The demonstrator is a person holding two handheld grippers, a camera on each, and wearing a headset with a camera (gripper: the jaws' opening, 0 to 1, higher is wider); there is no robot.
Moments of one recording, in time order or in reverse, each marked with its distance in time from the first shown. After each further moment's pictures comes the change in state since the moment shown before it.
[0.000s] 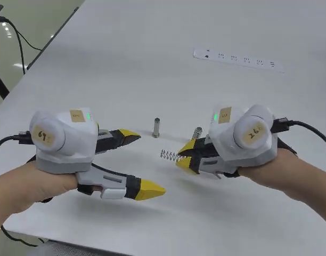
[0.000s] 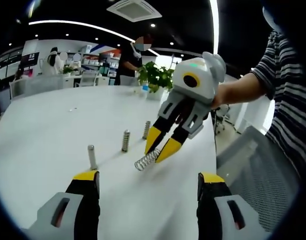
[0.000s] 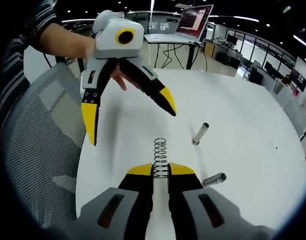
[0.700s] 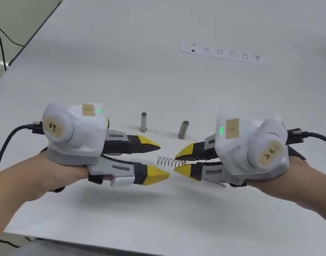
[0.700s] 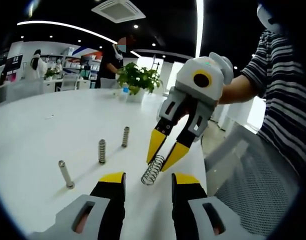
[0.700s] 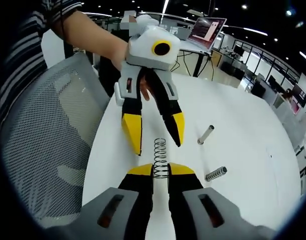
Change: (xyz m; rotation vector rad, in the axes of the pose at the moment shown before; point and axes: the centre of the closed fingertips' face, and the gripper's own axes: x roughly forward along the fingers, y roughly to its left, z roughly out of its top) left arm 0.031 -0.032 0.013 0.048 -0.016 -0.170; right arm -0.028 0.022 -0.004 -0.096 -0.038 -0.007
